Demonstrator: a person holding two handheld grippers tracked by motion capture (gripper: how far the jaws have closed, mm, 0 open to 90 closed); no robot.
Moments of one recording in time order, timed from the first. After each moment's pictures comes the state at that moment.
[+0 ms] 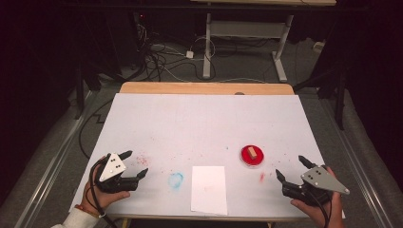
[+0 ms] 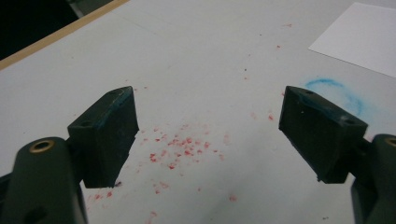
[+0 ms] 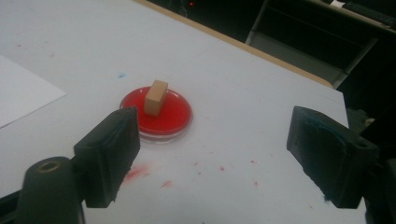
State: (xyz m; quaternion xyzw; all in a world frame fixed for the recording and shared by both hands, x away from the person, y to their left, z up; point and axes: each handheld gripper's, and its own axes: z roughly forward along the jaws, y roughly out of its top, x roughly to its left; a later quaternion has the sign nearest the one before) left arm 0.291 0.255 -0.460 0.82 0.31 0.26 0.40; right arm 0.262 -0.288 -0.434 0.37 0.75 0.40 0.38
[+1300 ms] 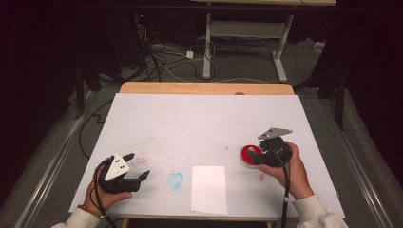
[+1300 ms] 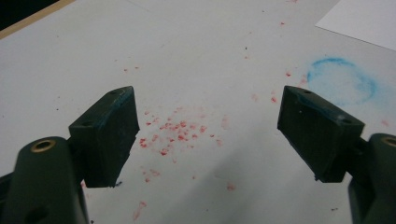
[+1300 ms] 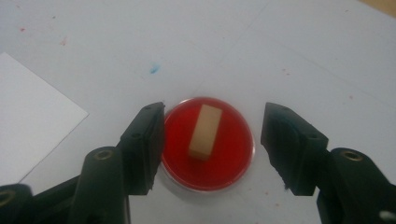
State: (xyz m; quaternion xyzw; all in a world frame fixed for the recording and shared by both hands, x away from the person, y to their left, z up) left arm 0.293 0.254 -0.472 0.83 0.32 0.25 0.38; right arm 0.363 -0.208 -0.416 0.42 0.84 0.27 0.22
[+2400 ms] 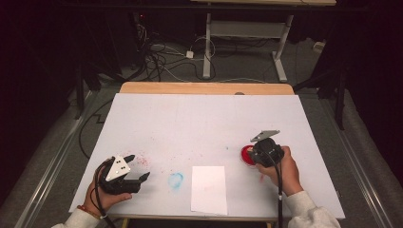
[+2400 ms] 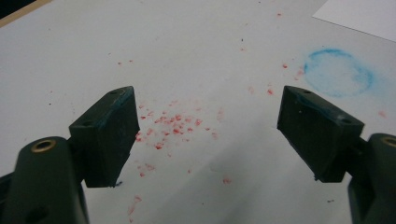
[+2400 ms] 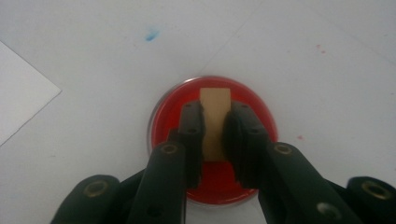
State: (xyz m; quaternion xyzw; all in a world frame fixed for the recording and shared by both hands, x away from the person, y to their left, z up) left arm 0.293 0.253 -0.474 0.84 0.32 0.24 0.37; right arm 0.377 -0.205 -0.439 0.40 0.86 0.24 0.20
